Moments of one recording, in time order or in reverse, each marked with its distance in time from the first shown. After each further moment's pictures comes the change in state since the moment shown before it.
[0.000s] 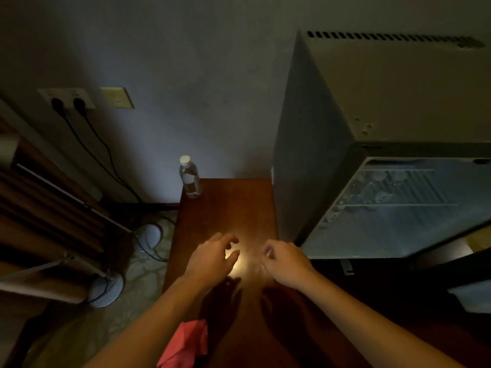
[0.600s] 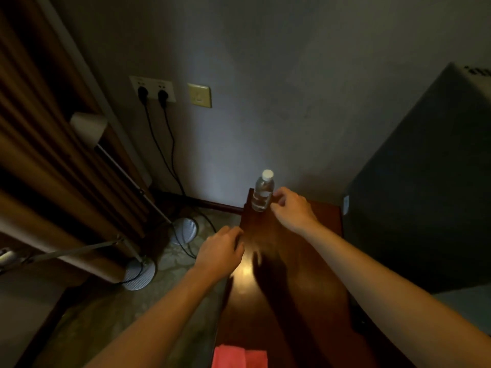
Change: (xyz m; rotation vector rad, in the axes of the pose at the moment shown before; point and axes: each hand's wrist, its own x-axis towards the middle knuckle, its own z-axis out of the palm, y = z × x) left_hand 0.013 -0.154 -0.085 -0.039 0.141 -0.167; right_hand 0.152 -0.198 0.008 0.015 0.135 -0.175
